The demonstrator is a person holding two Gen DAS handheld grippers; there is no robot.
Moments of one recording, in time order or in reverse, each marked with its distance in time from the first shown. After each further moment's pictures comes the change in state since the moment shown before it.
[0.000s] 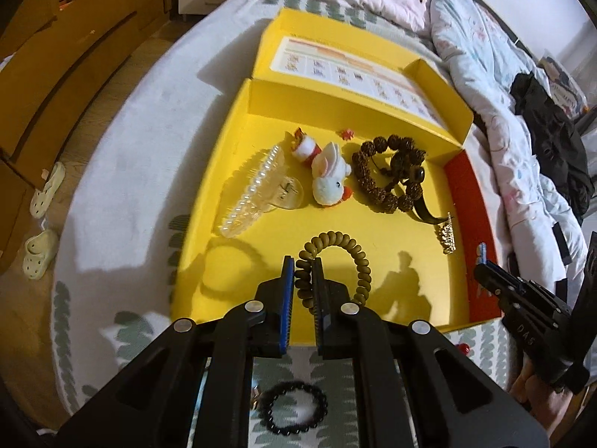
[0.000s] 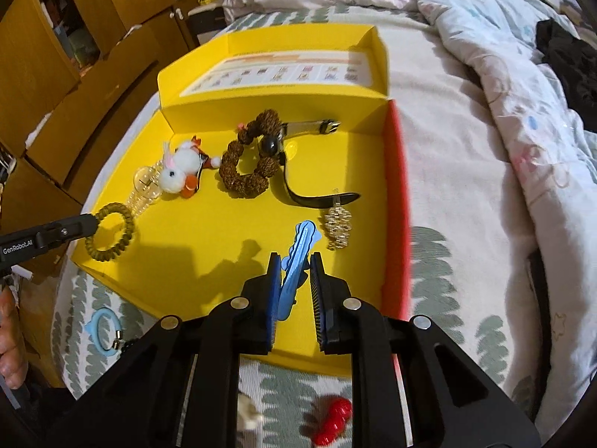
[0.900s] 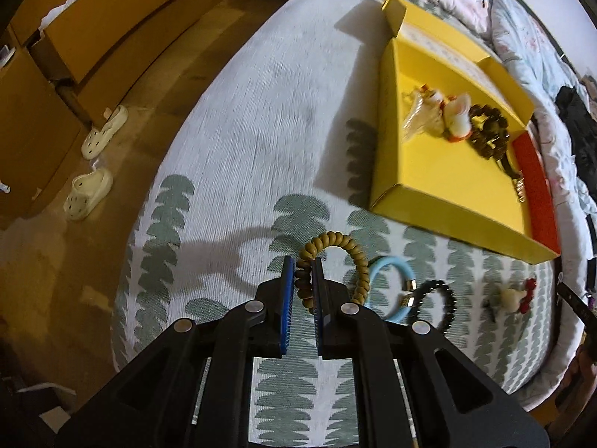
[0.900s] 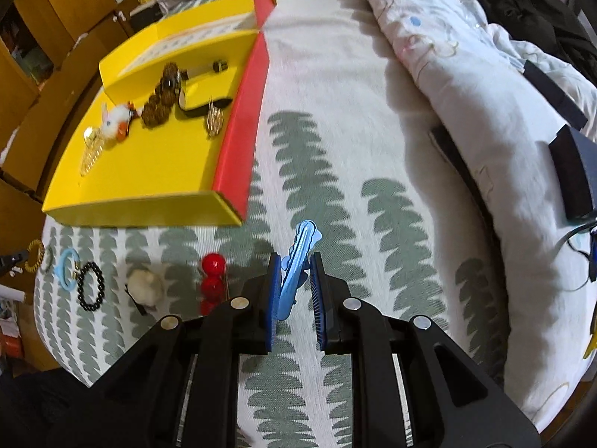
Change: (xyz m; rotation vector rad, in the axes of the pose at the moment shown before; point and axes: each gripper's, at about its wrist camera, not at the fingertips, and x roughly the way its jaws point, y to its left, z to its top) left arm -0.030 0.113 -0.083 -0.117 0.072 0.150; right arm -0.043 -0.081 -0.098 0.154 0.112 -0.114
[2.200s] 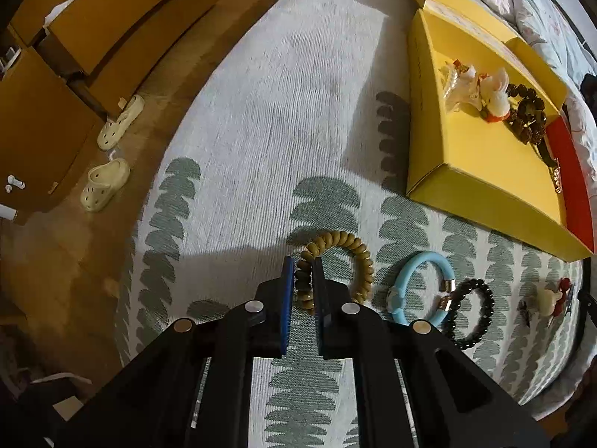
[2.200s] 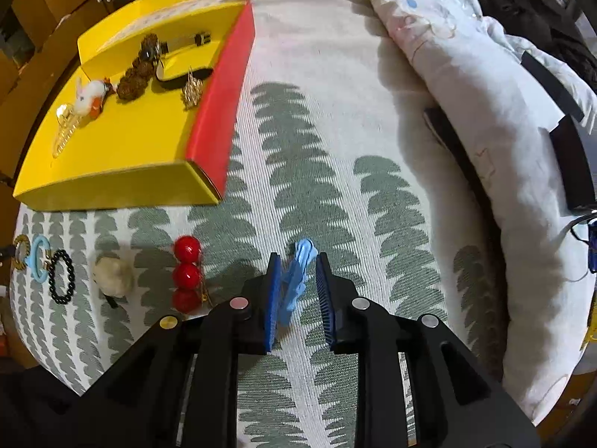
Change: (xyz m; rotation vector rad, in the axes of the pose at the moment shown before) left arm 0.023 -0.001 -0.004 -0.003 0.043 0.091; right arm 0.018 0.001 -0.004 -0.005 0.038 -0.084
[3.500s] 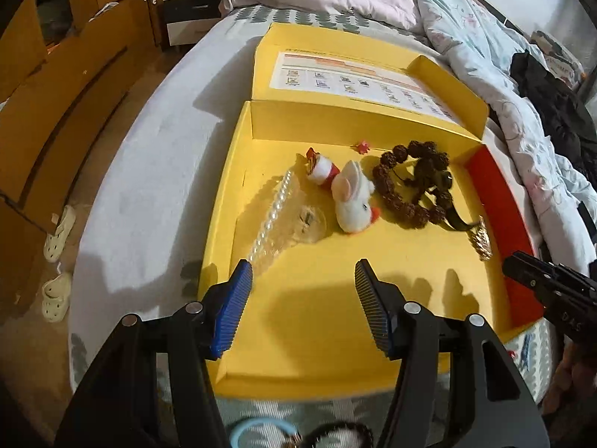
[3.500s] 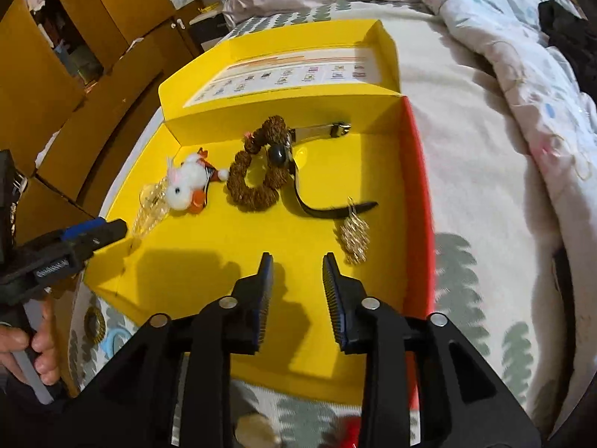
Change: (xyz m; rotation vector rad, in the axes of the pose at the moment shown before) left arm 0.001 -0.128 0.088 0.231 -0.212 -0.155; right arm 0.017 0.101 0.111 -0.099 -0.141 0.291
